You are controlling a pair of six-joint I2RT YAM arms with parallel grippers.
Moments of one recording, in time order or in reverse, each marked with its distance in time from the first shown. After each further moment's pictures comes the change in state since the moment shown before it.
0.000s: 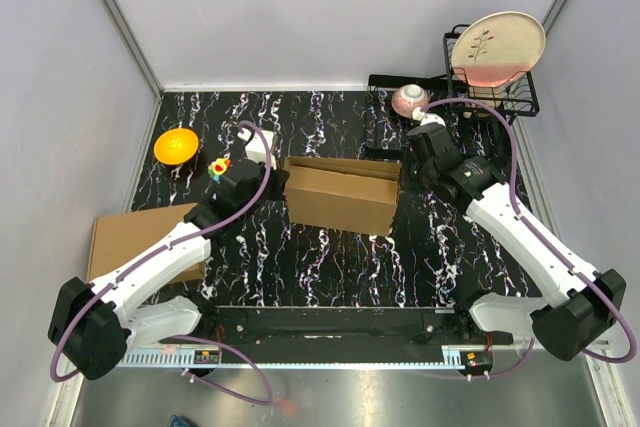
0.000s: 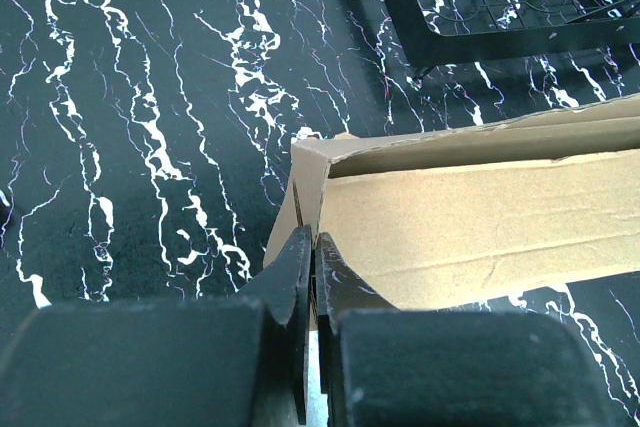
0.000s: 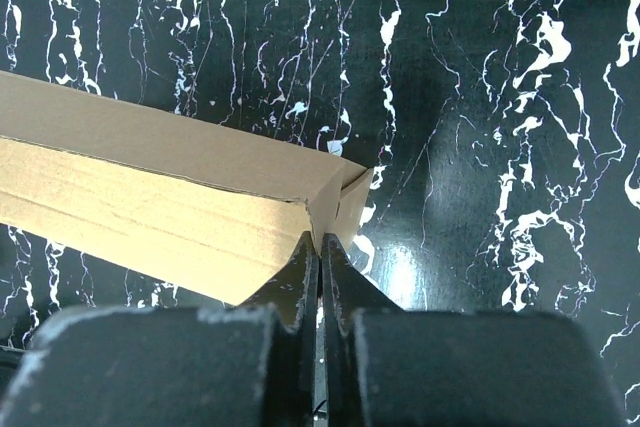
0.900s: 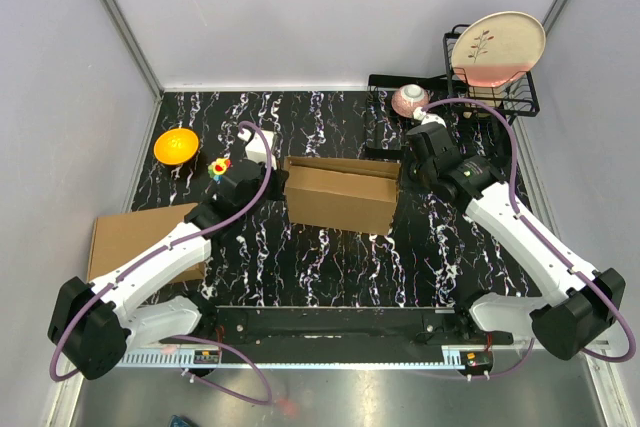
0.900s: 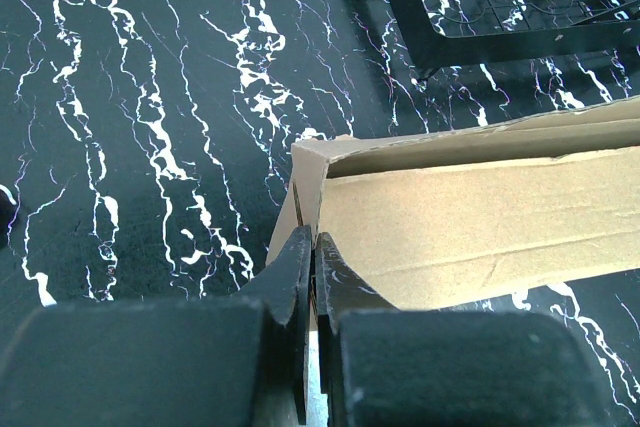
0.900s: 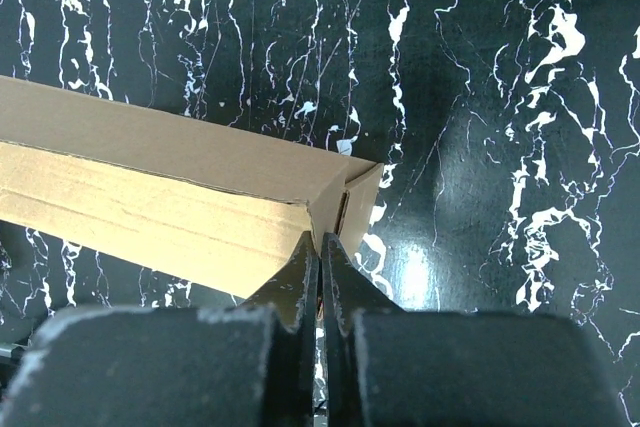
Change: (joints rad) left arm -0.007 0.000 0.000 -0.001 -0.019 0.001; right arm -0.002 0.016 0.015 -0.015 -0.014 0.037
